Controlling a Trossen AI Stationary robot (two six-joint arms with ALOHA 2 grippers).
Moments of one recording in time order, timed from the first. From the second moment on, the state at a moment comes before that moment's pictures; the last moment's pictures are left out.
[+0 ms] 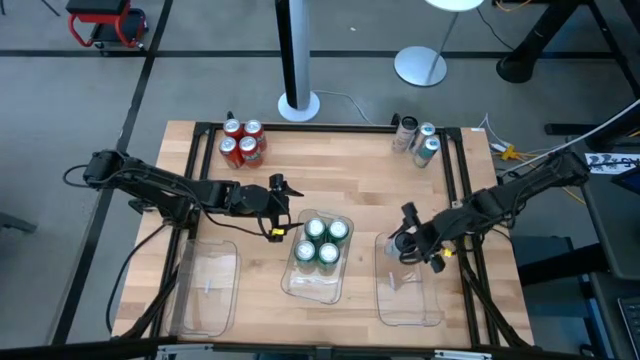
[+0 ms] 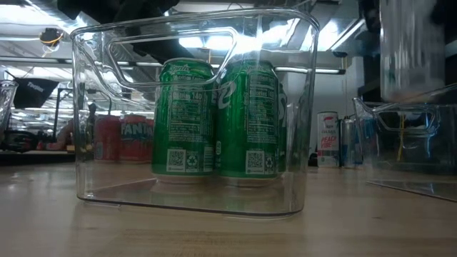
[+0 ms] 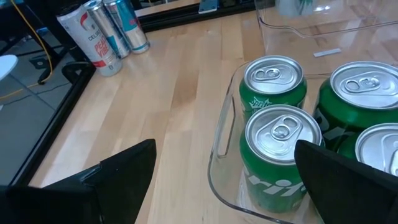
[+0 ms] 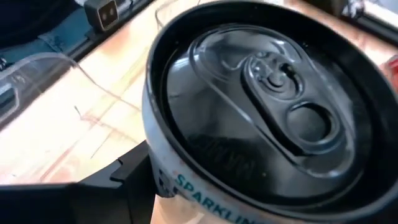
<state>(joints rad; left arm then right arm) -0.12 1.25 0.73 0.01 -0.30 0.11 0.45 0.89 0.73 -0.47 0.08 -0.18</state>
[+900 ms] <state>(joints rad) -0.12 1.25 0.73 0.01 -0.30 0.12 0.45 0.92 0.45 -0.17 0.17 -0.11</state>
